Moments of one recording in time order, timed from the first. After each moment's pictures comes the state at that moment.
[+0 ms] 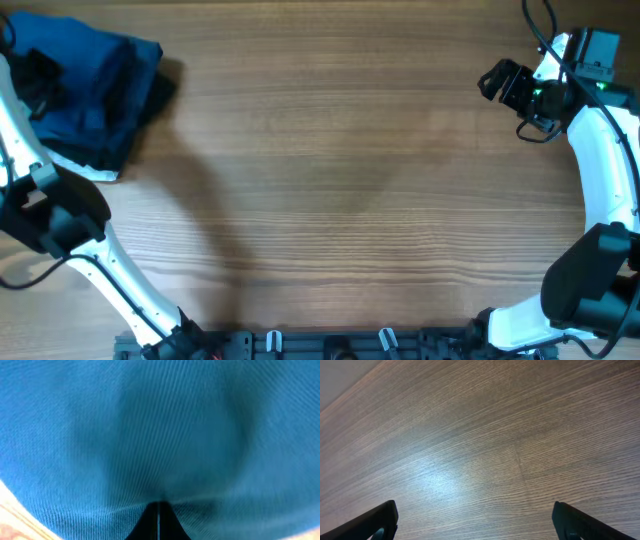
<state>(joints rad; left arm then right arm) 0.50 2.33 2.47 -1.53 0.06 -0.49 -0.24 1.71 1.39 -0.71 -0.28 0.26</state>
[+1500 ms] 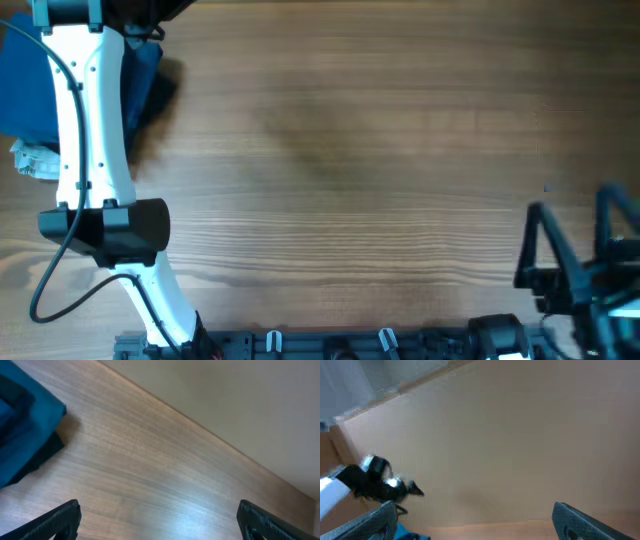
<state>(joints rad) 0.02 2.08 2.48 -1.27 0.18 -0.55 0.11 0.28 1.02 -0.53 -0.10 0.39</state>
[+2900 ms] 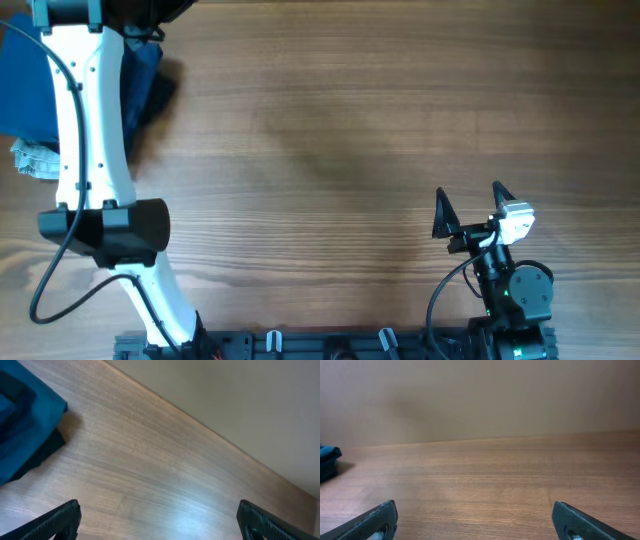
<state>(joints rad) 0.02 2.07 2.47 -1.29 0.18 -0.55 0.11 0.02 0.04 -0.07 -0.04 0.13</state>
